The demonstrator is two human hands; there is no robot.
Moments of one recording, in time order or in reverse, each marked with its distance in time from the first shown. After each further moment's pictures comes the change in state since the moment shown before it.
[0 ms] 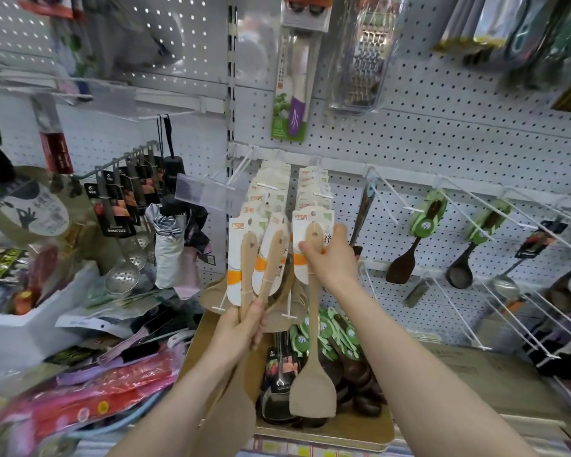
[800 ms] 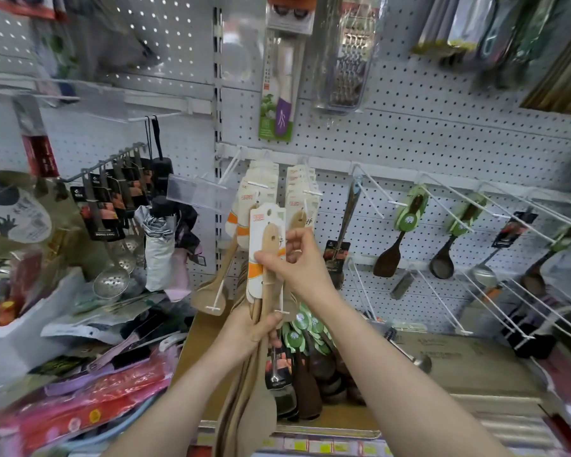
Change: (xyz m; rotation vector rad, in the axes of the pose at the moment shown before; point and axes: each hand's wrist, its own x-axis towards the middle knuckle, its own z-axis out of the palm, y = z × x) left_hand -0.006 0.017 0.009 0.124 -0.171 0.037; right_hand -0.049 -0.022 0.009 0.510 -0.190 -0.093
